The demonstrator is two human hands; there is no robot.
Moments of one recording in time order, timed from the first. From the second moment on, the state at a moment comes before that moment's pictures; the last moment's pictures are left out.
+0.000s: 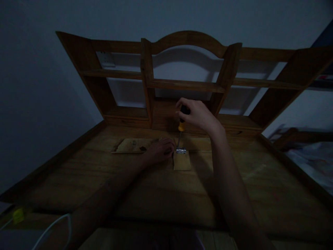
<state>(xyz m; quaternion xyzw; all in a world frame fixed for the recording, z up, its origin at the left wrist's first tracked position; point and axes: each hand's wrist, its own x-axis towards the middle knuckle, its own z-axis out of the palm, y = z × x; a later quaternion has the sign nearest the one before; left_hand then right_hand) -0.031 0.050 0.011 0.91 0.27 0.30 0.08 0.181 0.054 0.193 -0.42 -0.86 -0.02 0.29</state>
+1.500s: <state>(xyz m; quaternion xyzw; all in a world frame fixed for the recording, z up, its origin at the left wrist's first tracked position) -0.031 0.045 0.018 0.91 0.28 0.29 0.08 0.179 0.053 0.191 -0.41 -0.87 0.00 0.29</state>
